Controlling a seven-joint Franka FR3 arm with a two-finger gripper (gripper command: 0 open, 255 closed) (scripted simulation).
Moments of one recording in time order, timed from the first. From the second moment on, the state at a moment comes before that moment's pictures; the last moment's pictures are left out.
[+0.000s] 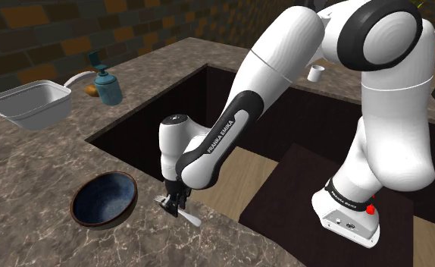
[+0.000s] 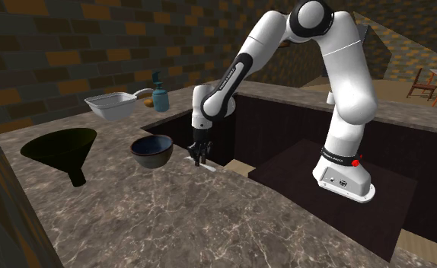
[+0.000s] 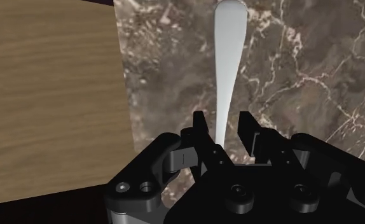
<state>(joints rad) 0.36 0.47 0.32 -2.16 0.17 2.62 0.37</state>
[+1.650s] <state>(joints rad) 0.32 0.21 0.36 -2.14 0.22 2.34 0.39</state>
